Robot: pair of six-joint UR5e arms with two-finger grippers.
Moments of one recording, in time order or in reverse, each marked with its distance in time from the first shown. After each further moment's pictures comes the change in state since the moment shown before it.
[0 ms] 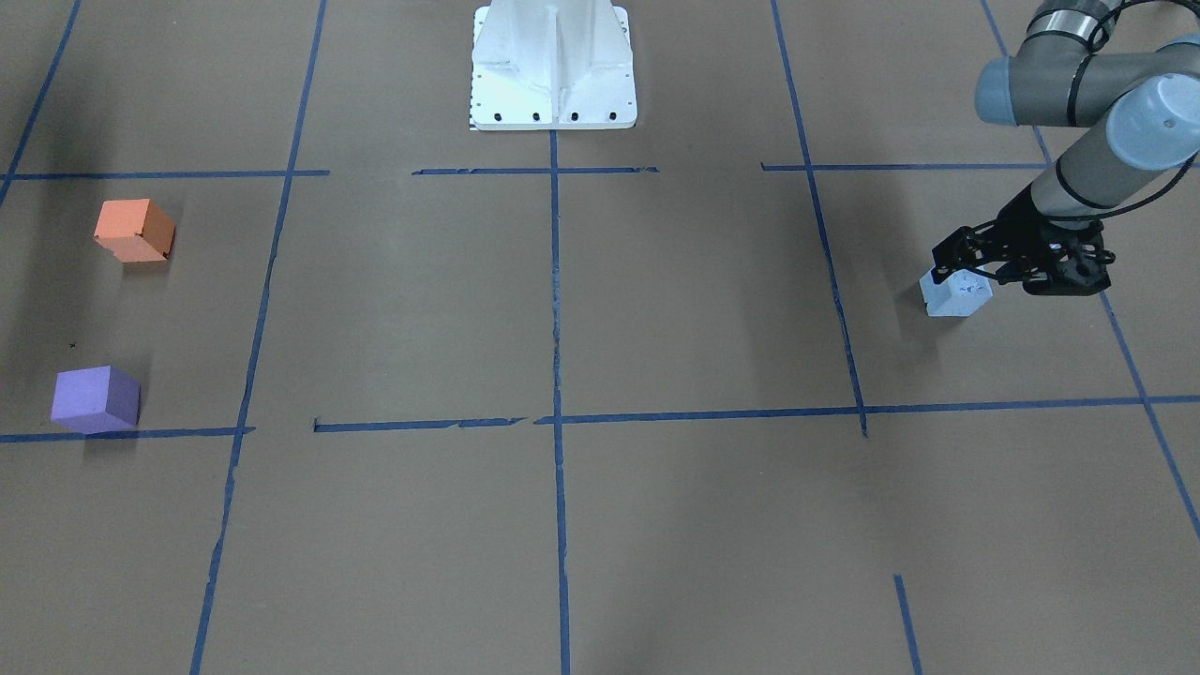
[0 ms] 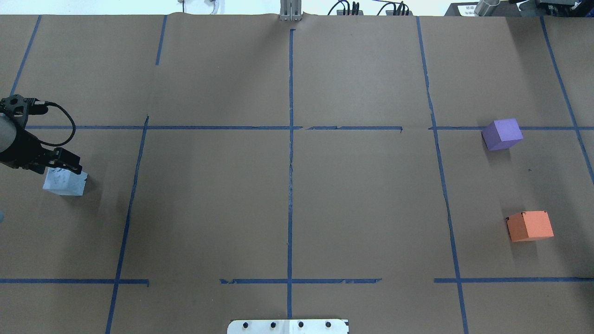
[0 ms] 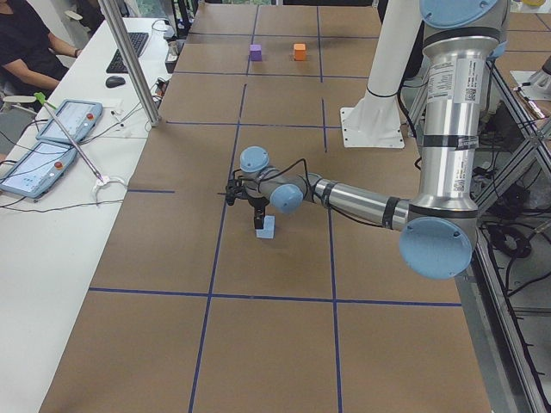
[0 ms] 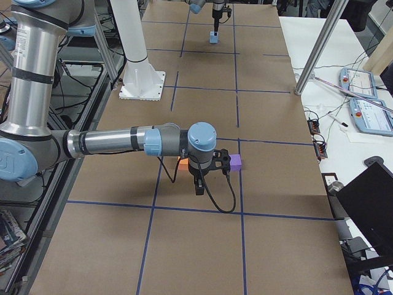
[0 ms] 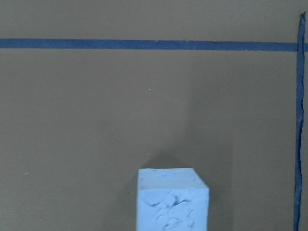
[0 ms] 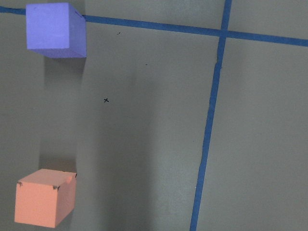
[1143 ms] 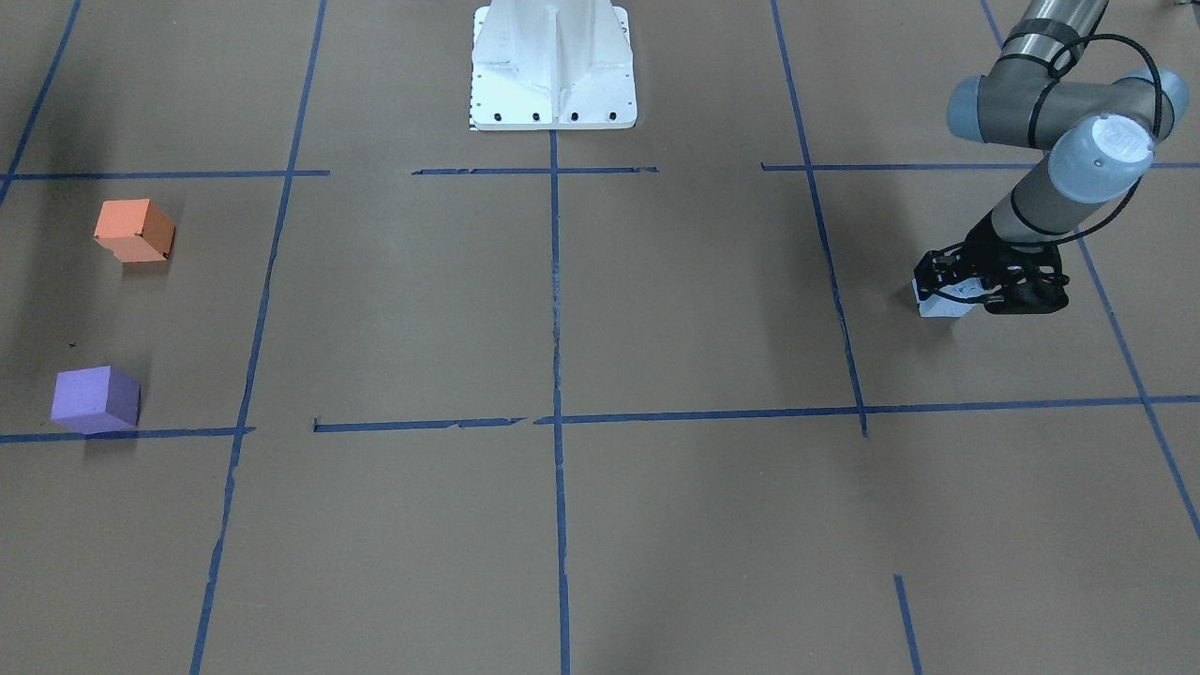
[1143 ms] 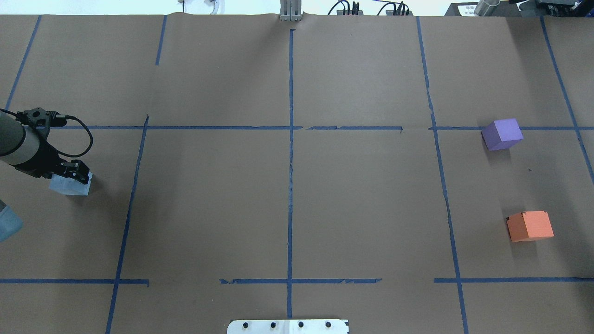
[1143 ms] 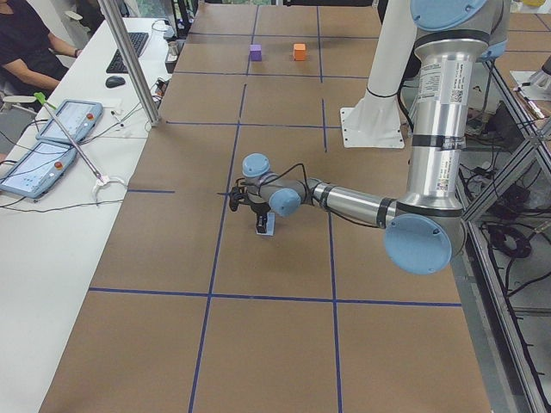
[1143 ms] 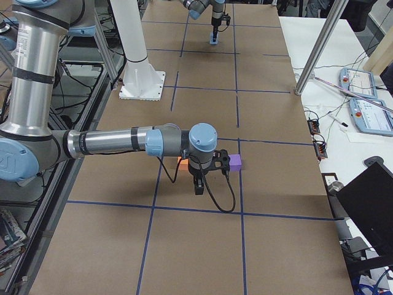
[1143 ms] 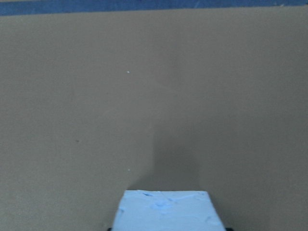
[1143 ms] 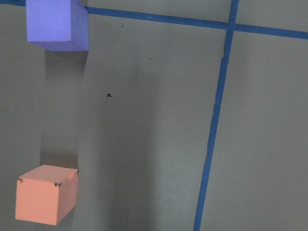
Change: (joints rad) left arm 0.059 -0.044 0.072 -0.001 0.034 -0.013; right arm -0.022 0.000 -0.005 -0.001 0.003 0.001
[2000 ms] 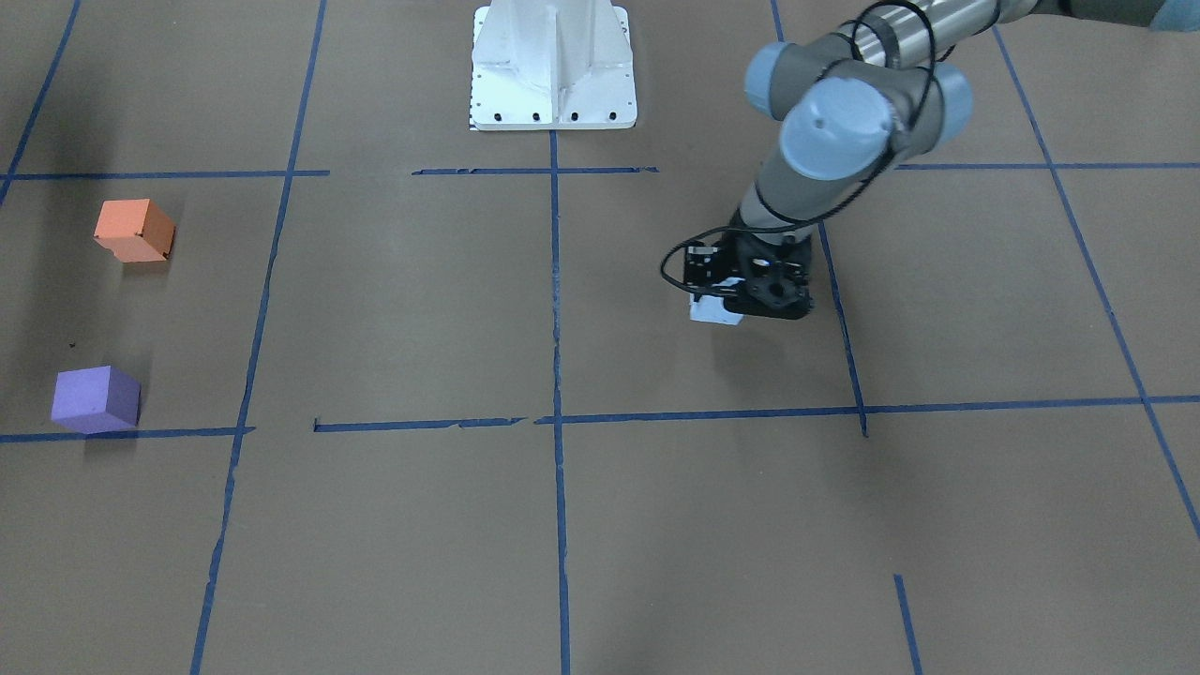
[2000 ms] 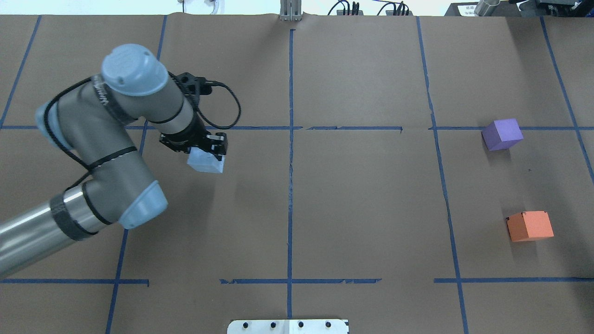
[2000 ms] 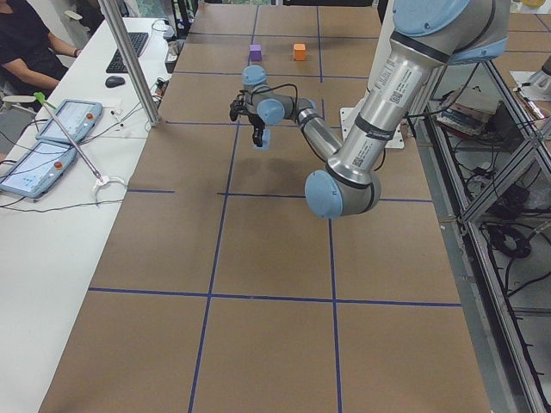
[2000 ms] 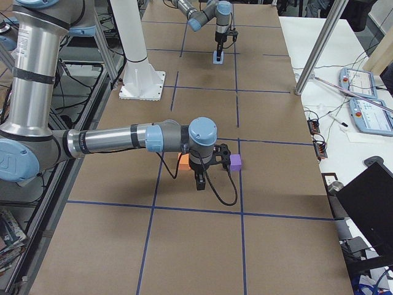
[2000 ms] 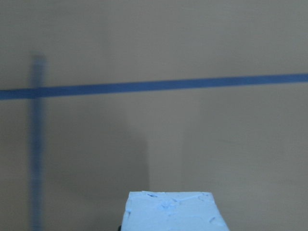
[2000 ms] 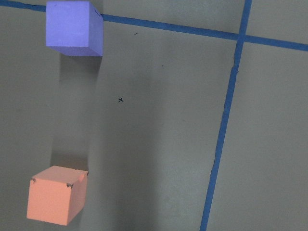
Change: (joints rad) left arm 0.216 -0.575 -0.010 0.356 0.094 -0.176; right arm -0.005 0.001 0.036 0.001 0.001 -0.002
